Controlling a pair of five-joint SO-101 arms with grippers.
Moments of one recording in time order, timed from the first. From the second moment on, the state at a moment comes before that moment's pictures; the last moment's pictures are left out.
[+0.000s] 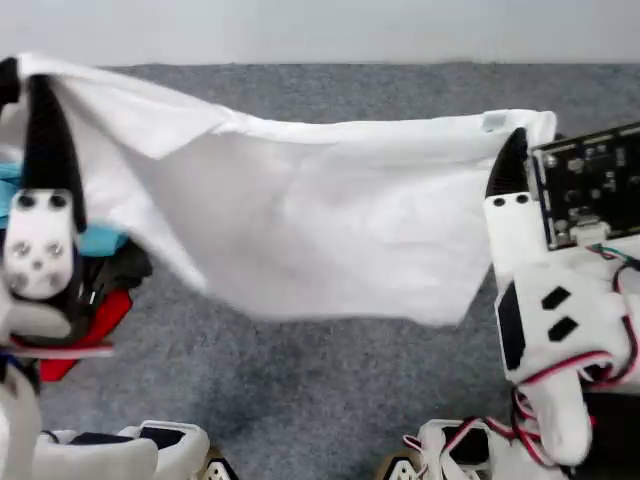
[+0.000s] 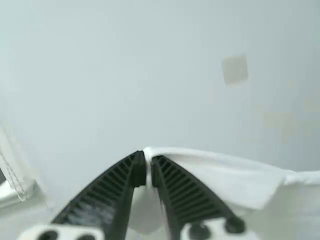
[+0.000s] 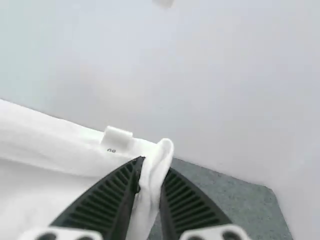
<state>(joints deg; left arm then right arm) 1.3 -18.9 -71.9 97.6 -13.8 0.0 -42.2 -19.5 81.8 20.4</state>
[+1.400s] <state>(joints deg) -3.3 12.9 -42.8 99.4 -25.0 0.1 45.2 -68.6 100.5 23.3</state>
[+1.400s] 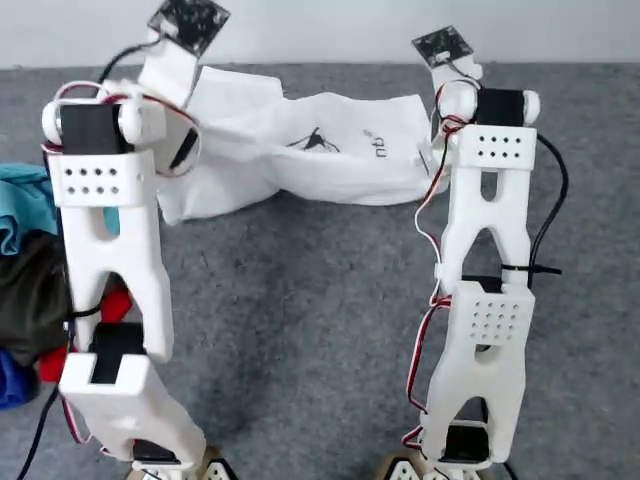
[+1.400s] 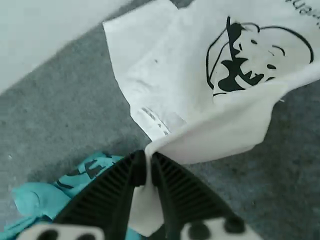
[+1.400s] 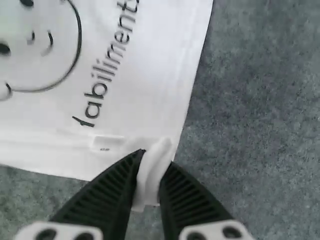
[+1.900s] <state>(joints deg) -3.3 -29.6 11.9 99.4 -31.3 -4.9 0.8 -8.9 100.5 25.7</state>
